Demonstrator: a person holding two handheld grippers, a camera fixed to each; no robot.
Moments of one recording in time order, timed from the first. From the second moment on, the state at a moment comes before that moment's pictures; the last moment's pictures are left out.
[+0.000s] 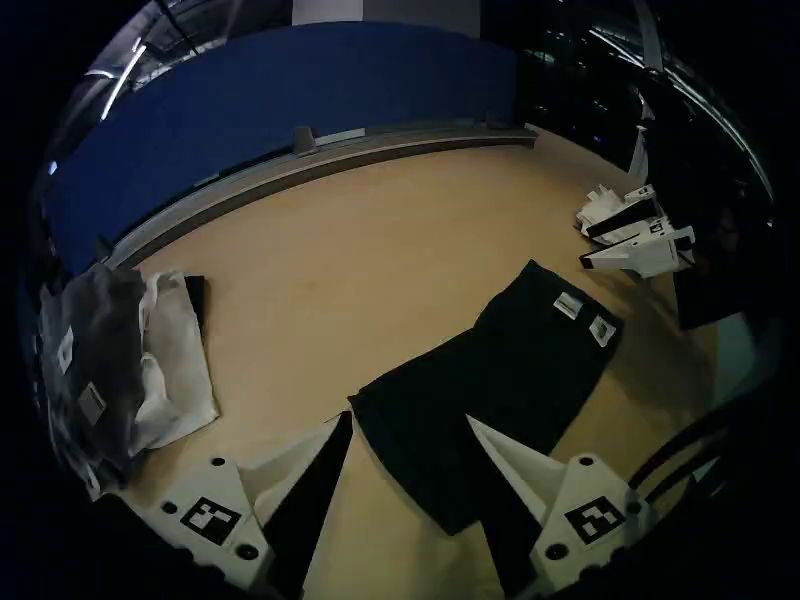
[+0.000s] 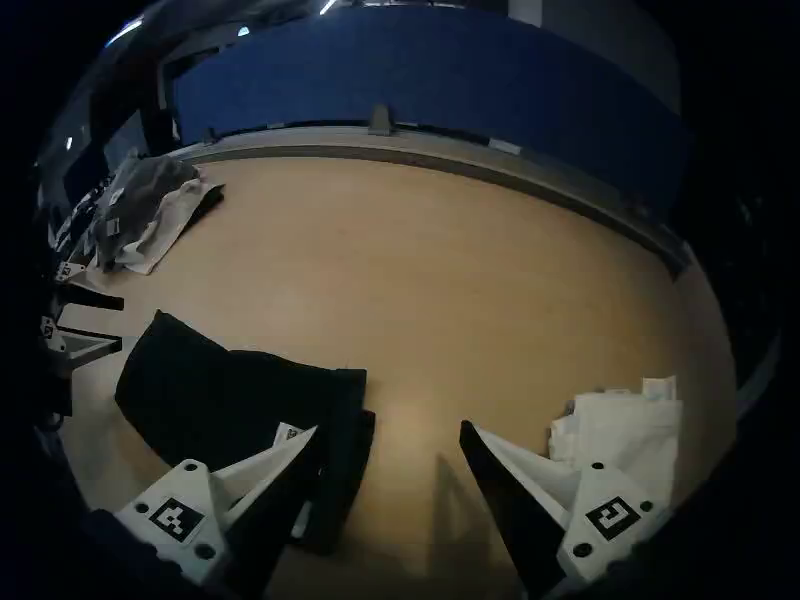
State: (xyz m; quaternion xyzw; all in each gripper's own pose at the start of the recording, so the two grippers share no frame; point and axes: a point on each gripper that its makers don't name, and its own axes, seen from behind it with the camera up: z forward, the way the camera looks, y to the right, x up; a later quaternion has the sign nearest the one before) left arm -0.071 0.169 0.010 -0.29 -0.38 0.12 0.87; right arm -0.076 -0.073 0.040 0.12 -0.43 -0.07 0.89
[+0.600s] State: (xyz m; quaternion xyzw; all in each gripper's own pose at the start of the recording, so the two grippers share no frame) left arm -0.070 0.163 -0.012 -0.29 -0.38 0.11 0.87; right arm -0.077 -0.081 0.005 0.16 -0.44 -0.08 0.88
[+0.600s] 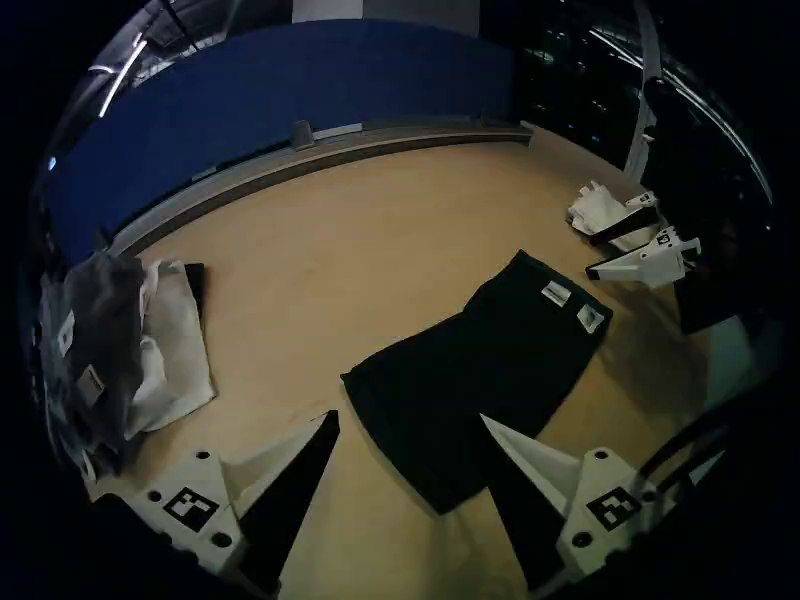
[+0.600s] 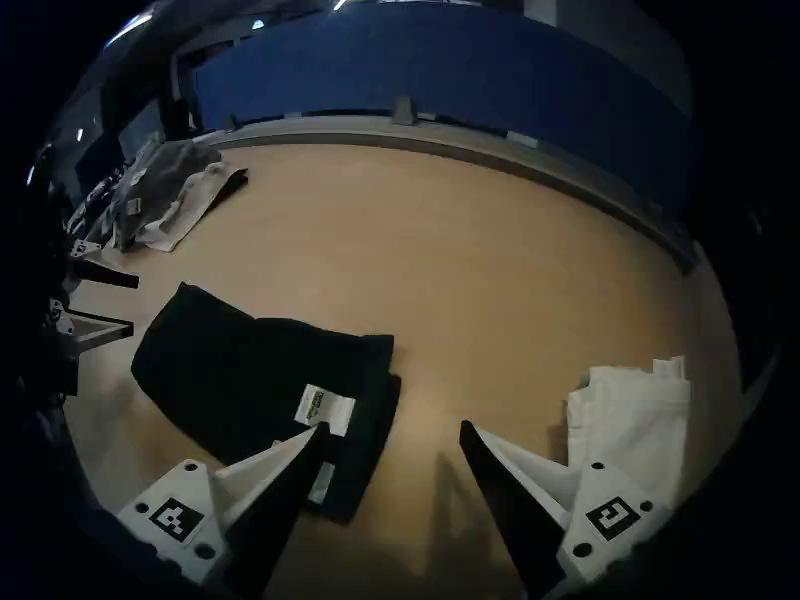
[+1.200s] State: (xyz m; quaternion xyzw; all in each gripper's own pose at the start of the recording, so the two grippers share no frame) left arm -0.066 0.154 -0.048 -0.28 -0.39 0.10 0.87; right arm -0.078 -0.096 -0.036 0.23 -0.46 -0.10 0.85
